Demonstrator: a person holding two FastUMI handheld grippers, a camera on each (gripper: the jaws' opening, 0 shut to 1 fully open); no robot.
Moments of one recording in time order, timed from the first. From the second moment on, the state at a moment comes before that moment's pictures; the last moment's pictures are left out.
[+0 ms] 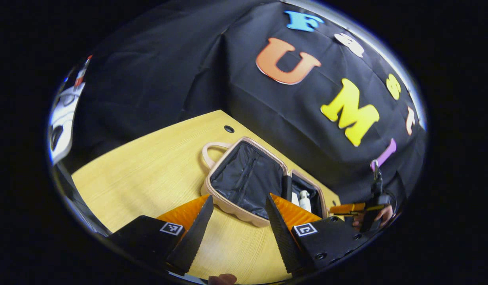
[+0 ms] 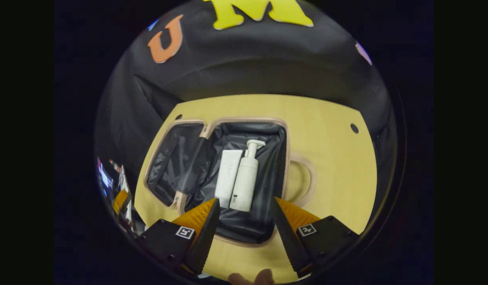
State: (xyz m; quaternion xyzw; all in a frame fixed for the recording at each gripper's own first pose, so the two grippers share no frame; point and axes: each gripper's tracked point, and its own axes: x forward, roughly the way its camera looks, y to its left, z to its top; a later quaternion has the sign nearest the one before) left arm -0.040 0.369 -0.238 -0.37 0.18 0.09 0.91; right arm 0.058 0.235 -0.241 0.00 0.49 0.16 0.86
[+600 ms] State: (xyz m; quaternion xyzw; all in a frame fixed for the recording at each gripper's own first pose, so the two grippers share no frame) left arm 0.071 0.453 -0.318 -0.58 0.16 0.03 0.80; right arm 0.011 0.211 -0.151 0.03 0.41 0.20 0.89
